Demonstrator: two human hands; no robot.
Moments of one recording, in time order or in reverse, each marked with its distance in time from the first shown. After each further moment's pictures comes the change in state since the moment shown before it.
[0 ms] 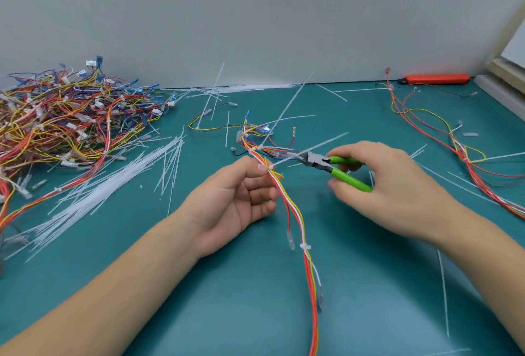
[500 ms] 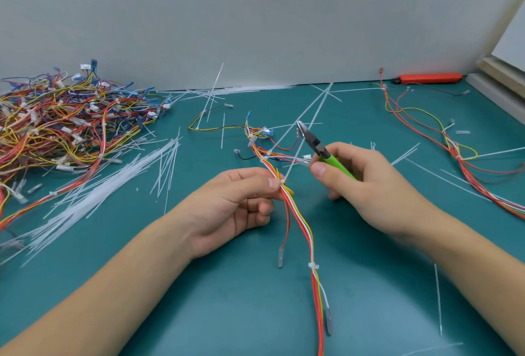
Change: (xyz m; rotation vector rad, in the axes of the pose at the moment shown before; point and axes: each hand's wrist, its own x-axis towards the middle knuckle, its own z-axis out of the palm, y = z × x) left_hand -0.002 -0.001 0.001 0.208 -0.070 -0.055; right_hand 0.001 -0.012 0.017 0.641 -0.058 0.116
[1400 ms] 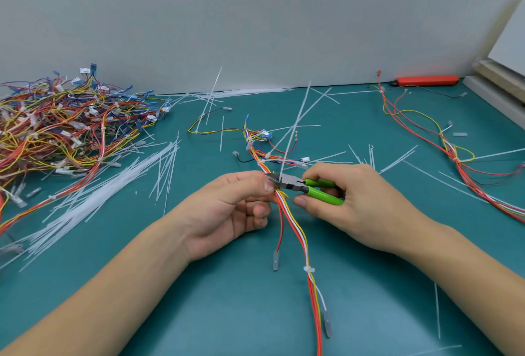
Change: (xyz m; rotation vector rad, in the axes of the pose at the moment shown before) left_hand 0.000 0.000 -0.004 -0.018 -0.097 0.009; right_hand -0.001 0.007 0.002 -0.516 -0.048 -0.208
